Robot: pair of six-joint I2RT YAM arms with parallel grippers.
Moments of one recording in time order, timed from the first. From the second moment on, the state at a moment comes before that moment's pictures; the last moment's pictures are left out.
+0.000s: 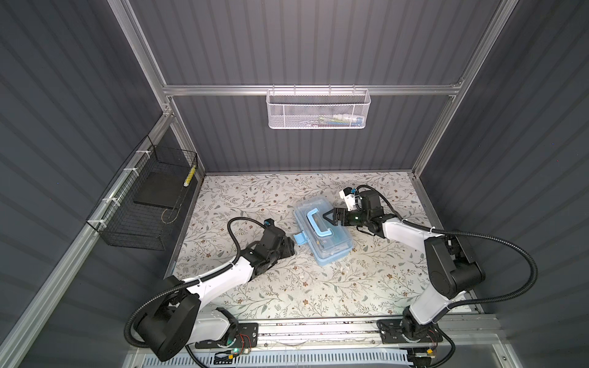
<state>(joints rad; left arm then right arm) -0.65 1.31 0.63 -0.06 -0.07 -0.76 0.35 1.69 0.97 0.06 -0.58 0.38</state>
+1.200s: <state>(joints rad) -0.58 1.60 0.79 0.02 0.17 -0.76 0.35 1.69 0.96 0.08 -0.58 0.38</state>
